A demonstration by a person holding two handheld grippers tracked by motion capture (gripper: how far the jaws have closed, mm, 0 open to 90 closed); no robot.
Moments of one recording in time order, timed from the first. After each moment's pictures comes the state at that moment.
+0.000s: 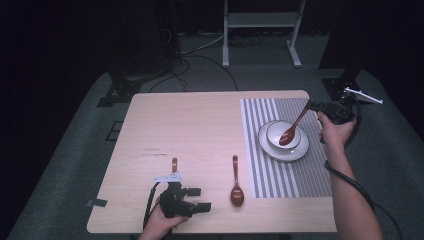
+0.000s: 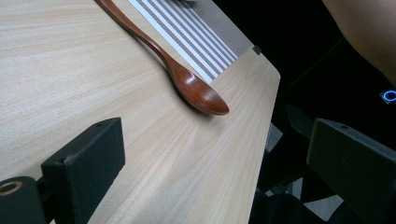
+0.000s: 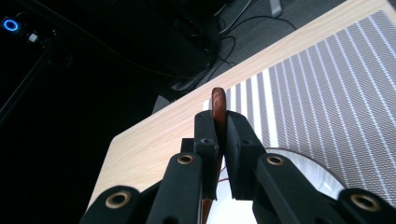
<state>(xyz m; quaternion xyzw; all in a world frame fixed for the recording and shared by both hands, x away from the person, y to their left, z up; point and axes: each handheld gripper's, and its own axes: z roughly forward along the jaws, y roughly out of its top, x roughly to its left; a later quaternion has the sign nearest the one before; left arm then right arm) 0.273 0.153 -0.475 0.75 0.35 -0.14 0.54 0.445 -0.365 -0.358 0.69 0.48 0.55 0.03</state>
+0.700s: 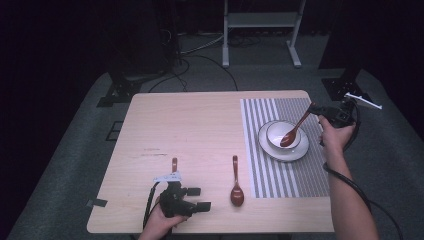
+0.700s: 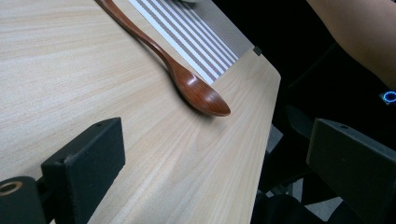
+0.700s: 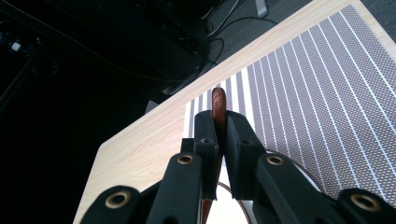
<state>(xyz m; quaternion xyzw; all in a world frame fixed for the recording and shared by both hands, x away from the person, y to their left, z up) 0.275 0.153 -0.476 0.75 0.35 -0.14 0.54 0.449 -0.375 -0.380 0.70 0.46 0.54 0.03</state>
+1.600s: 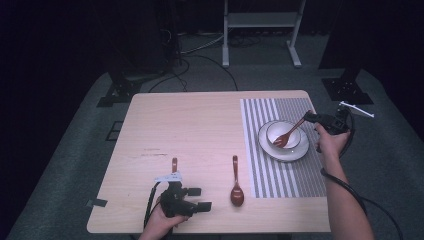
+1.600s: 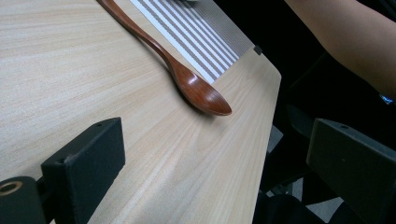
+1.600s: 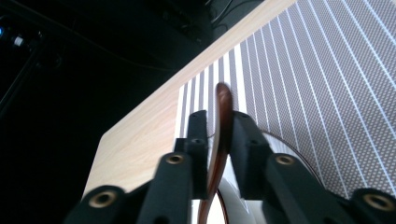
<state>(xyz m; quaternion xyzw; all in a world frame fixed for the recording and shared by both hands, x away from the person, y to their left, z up) 0.275 0.152 -0.477 0.75 0.35 -0.14 0.54 0.451 -0.377 -0.415 0.70 0.46 0.54 0.00</state>
